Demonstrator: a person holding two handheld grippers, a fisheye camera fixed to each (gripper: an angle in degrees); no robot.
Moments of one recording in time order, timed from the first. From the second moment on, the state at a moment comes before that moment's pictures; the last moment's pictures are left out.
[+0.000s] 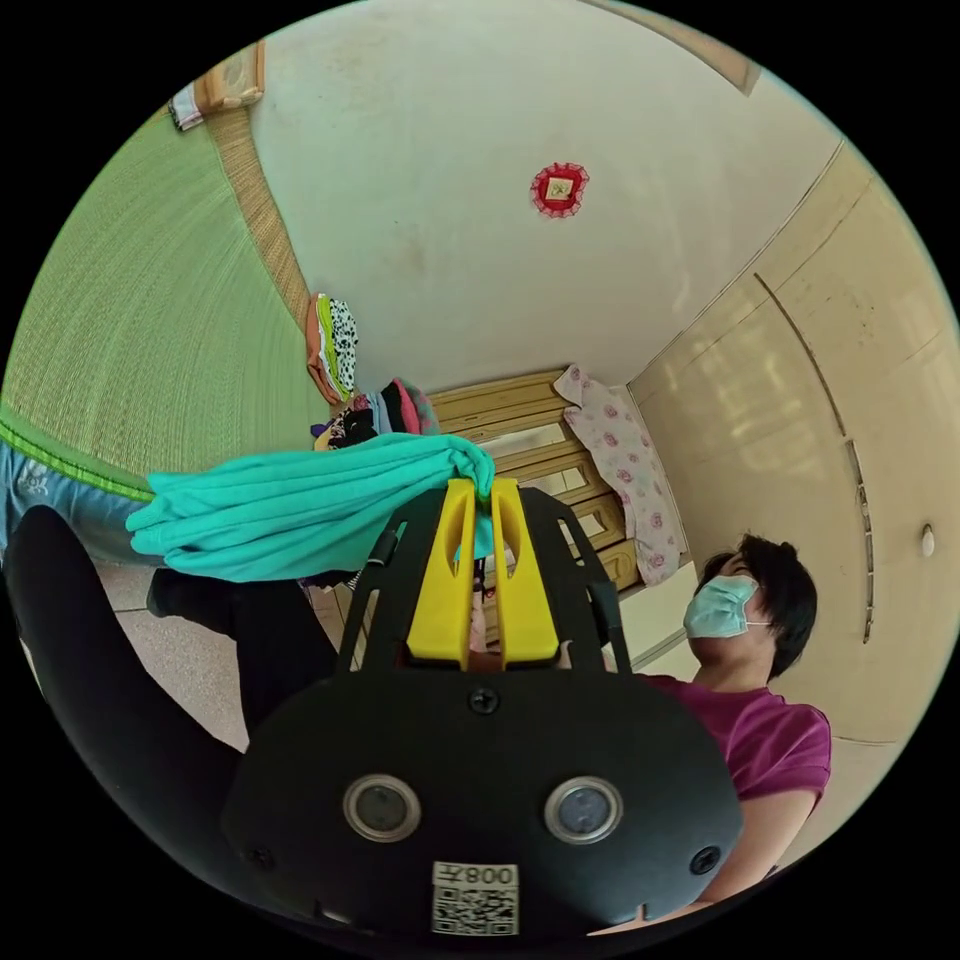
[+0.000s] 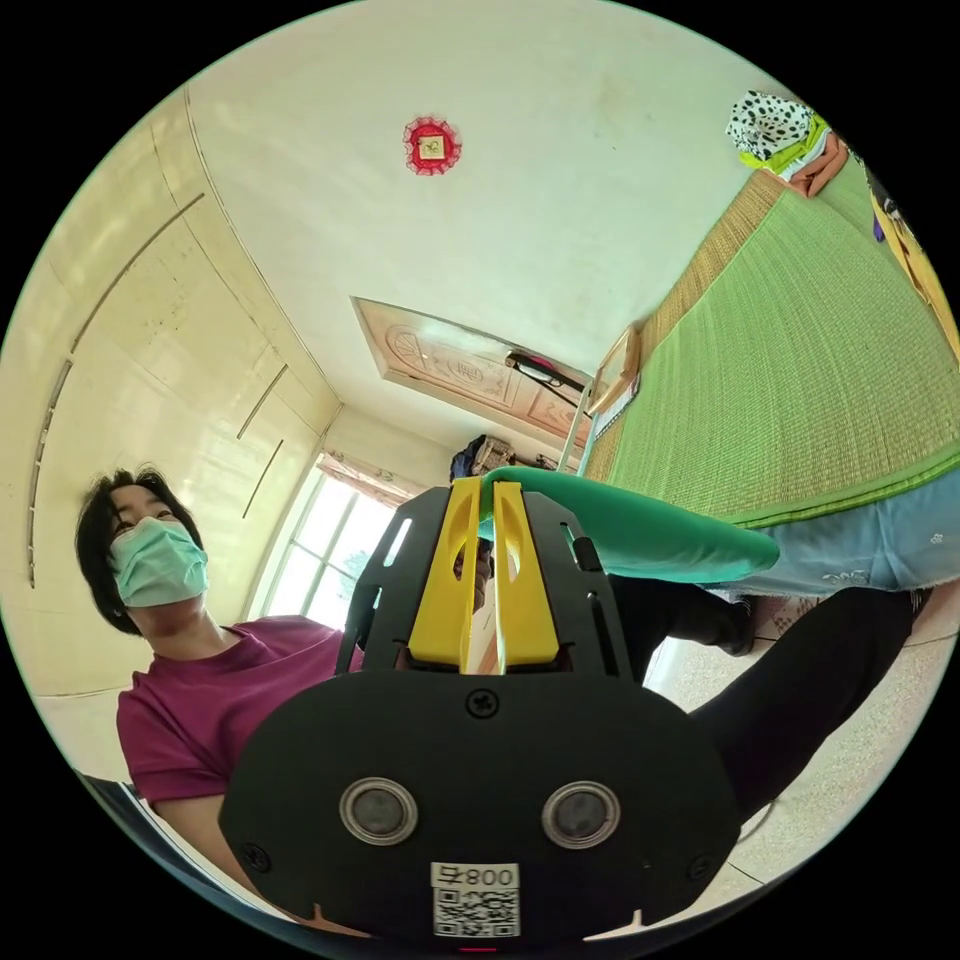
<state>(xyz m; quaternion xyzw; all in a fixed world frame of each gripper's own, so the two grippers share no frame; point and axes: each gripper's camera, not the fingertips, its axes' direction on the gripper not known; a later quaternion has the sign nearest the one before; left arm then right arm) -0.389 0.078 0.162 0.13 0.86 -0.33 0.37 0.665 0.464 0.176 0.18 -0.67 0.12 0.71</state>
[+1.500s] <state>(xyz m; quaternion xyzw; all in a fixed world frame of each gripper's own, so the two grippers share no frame) 0.029 -0.915 0.306 0.01 0.84 -0.11 0.54 1.236 -0.137 0.337 0.06 -0.44 0.28 0.85</state>
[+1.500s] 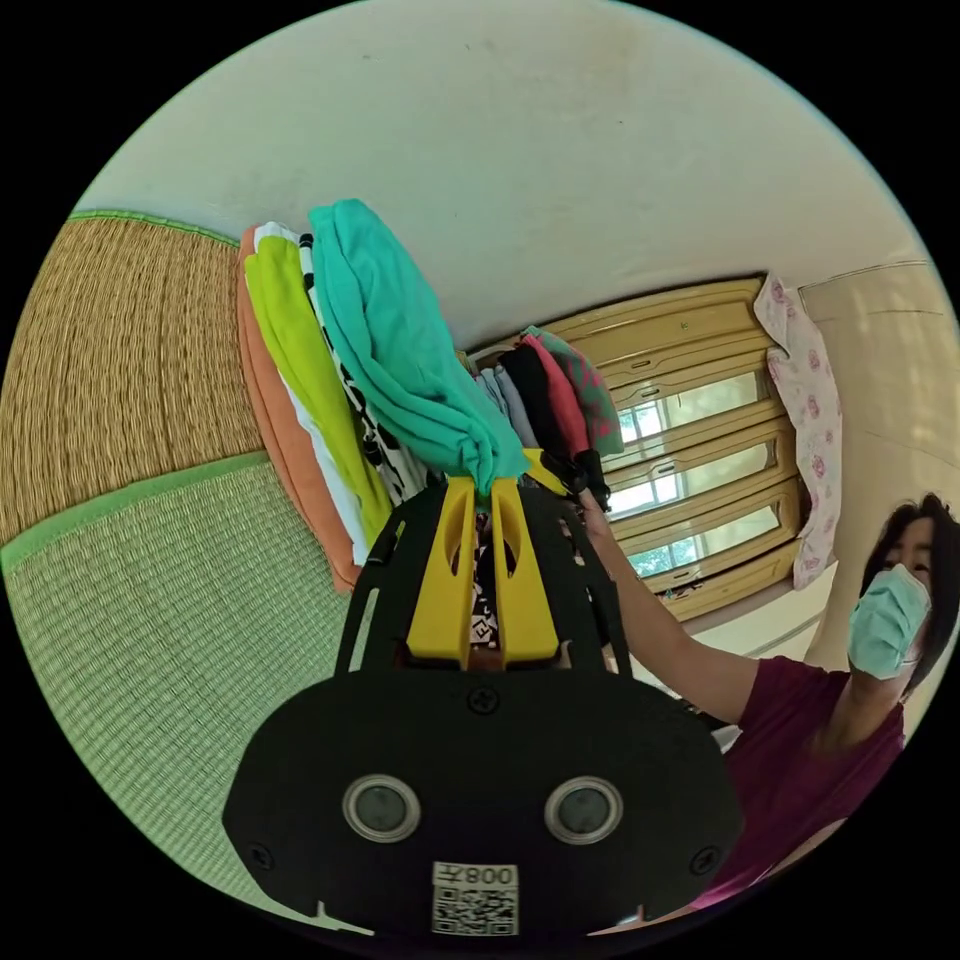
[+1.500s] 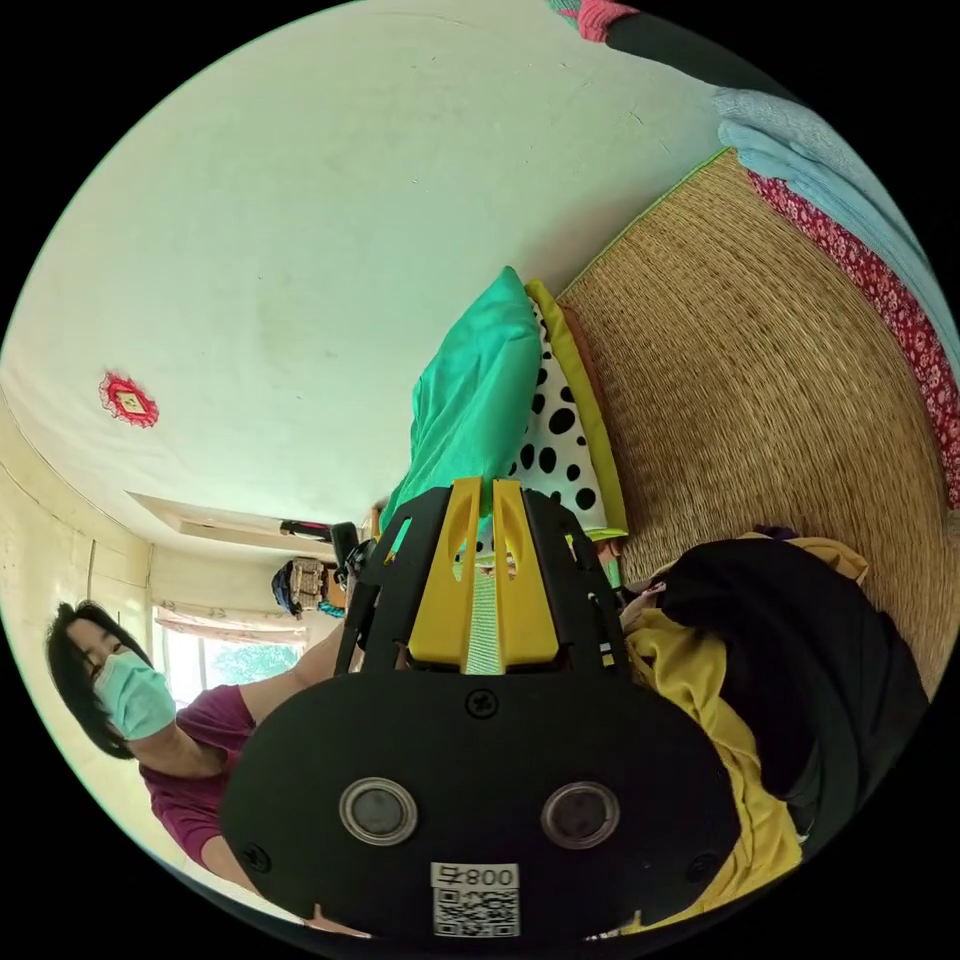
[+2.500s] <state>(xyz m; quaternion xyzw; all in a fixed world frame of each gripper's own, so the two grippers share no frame) 0.066 -0.887 0.340 0.02 0.79 -0.07 0.61 1.040 -0.176 0.316 0.03 -0.17 0.20 0.97</state>
